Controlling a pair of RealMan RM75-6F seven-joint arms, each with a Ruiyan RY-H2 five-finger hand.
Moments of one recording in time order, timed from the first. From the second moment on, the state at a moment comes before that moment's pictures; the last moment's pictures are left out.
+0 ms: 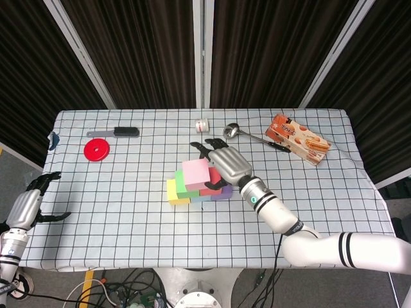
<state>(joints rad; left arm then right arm) -0.24 -1.19 -0.06 -1.40 1.40 1.21 -0.47 1.16 -1.22 0.26 -1.88 -0.62 0.85 -0.30</state>
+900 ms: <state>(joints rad) -0.24 -1.19 -0.06 -1.38 1.40 1.20 -0.49 1.18 -1.24 0.26 -1.88 -0.55 0.88 -0.33</state>
